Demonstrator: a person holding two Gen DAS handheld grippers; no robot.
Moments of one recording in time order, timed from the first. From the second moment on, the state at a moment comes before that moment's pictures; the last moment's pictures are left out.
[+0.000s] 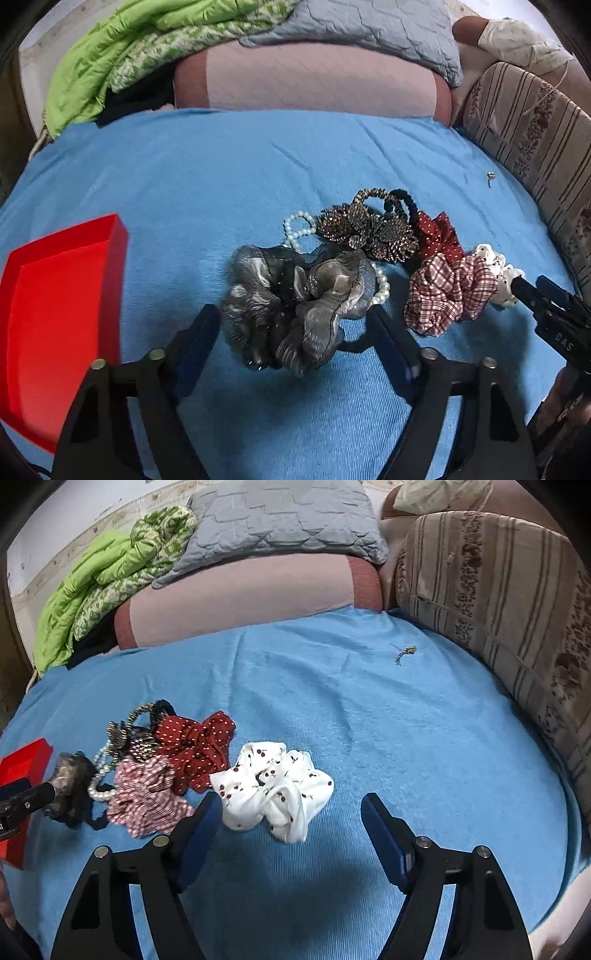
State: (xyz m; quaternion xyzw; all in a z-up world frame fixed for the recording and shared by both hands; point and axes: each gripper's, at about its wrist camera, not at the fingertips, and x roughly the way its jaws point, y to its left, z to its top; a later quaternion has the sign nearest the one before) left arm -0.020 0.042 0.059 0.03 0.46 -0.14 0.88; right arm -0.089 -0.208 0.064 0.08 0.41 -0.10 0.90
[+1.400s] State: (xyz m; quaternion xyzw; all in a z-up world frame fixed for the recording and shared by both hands) left arm -0.098 0.204 0.149 -0.05 0.39 -0.06 0.92; right arm -0.117 -0.073 0.154 0.07 0.36 0.06 0.93
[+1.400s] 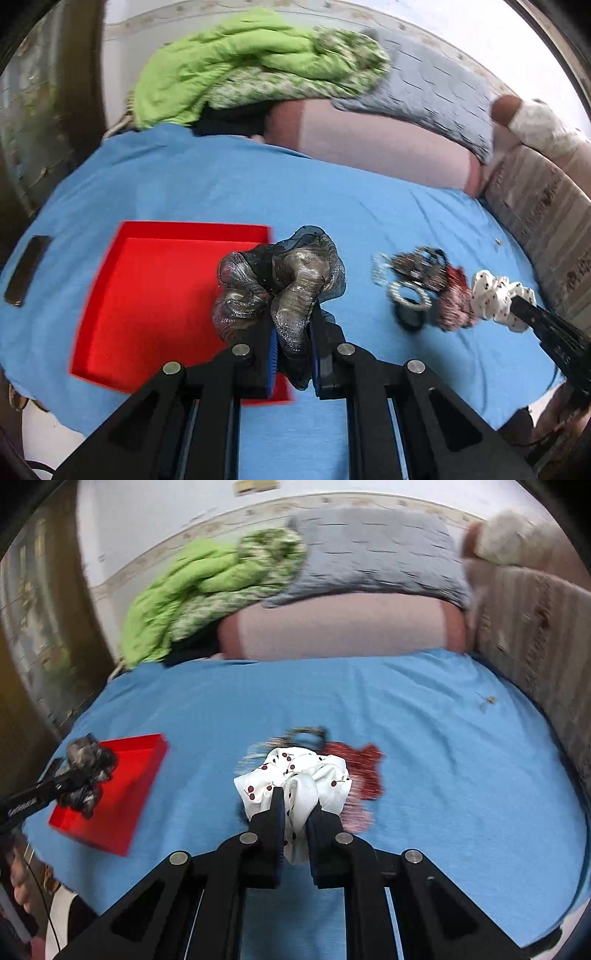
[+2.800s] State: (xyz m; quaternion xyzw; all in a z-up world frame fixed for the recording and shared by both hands) left arm 0.042 0.359 0.076 -0.04 0.44 0.05 0.90; right arm 0.050 0.185 0.079 0.00 0.43 0.21 0.88
